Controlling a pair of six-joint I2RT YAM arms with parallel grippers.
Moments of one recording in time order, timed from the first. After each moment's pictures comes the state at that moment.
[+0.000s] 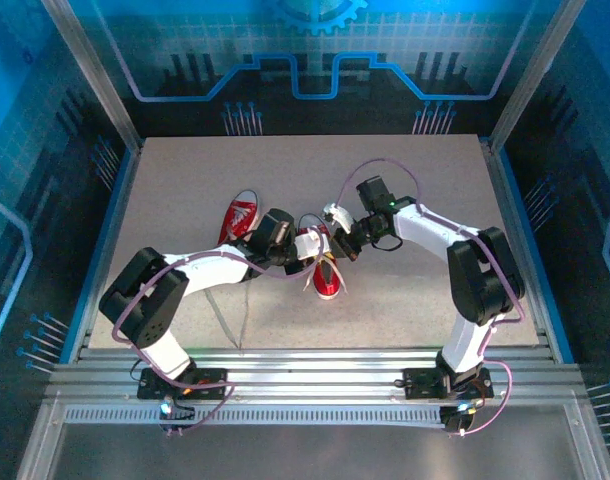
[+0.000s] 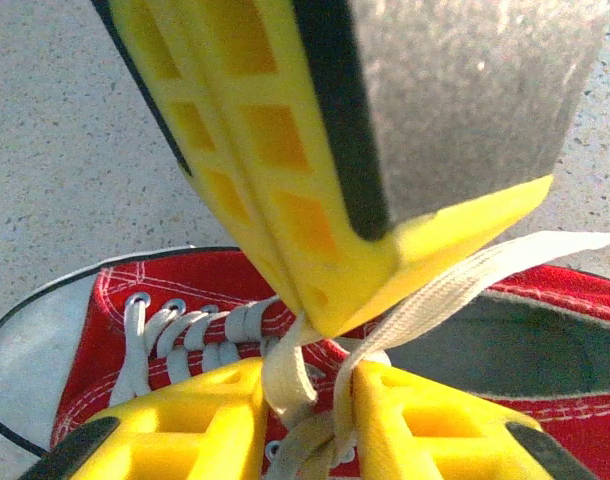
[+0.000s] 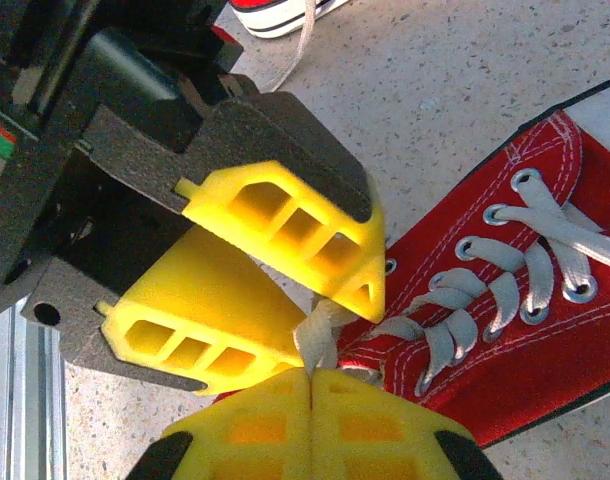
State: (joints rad) left arm -0.60 1.66 0.86 0.08 0.31 0.59; right arm 0.42 1.78 1.19 -0.56 -0.76 -0.45
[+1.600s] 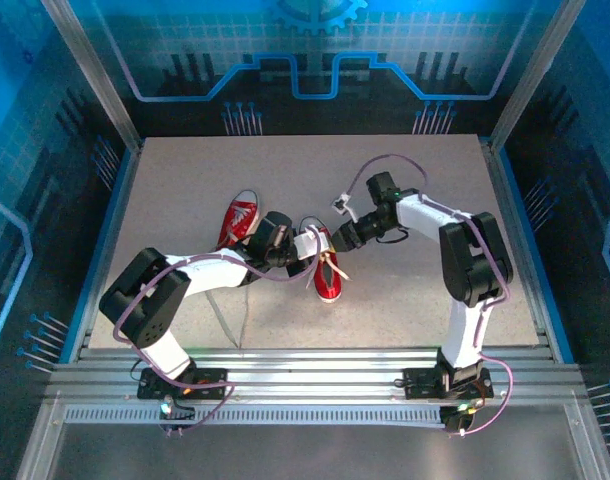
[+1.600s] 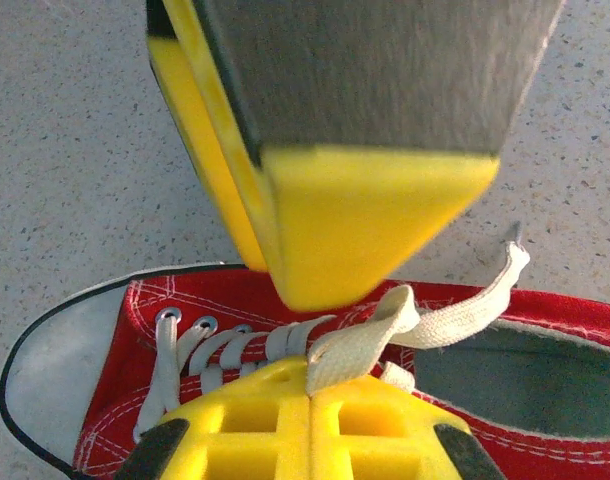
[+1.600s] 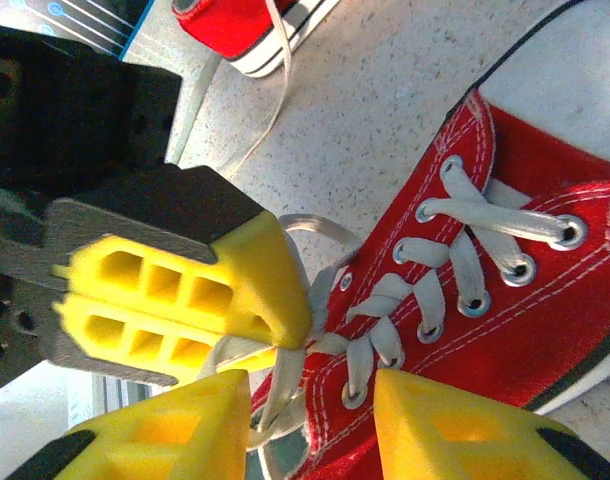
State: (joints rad) left arm -0.61 1.66 0.81 0.21 0.31 0.52; right arm 0.33 1.93 1.29 -0.64 -0.95 -0.31
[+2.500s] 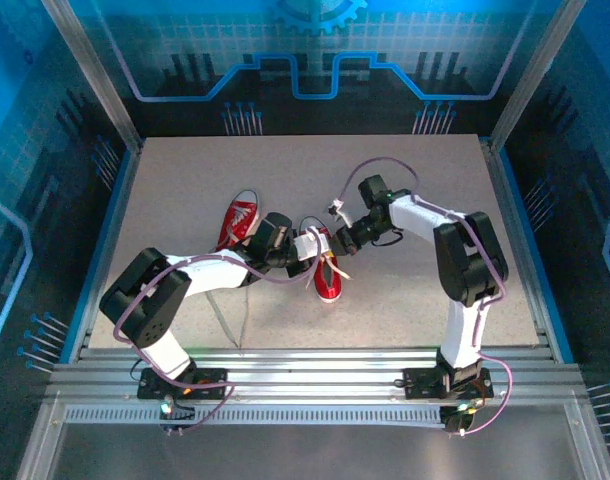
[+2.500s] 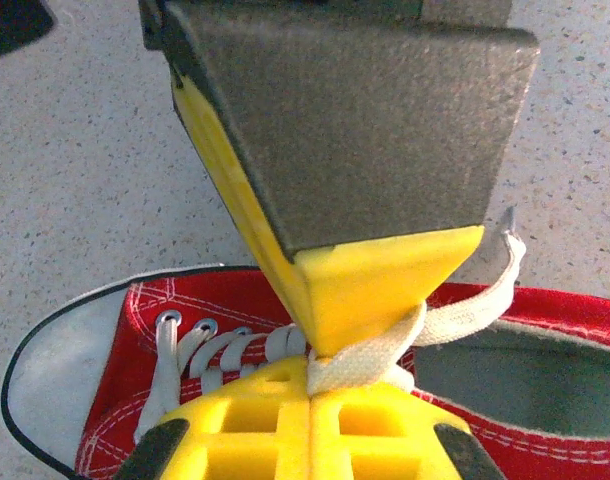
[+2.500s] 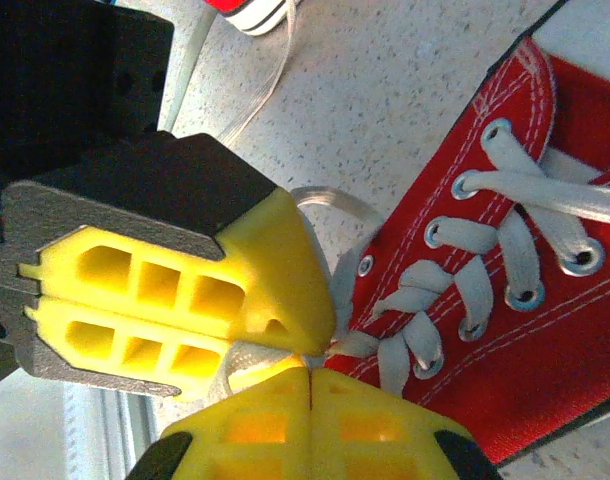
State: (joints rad) left arm -0.61 1.66 0.80 0.23 0.30 0.54; right arm 0.37 1.91 1.27 -0.66 -0.90 -0.31
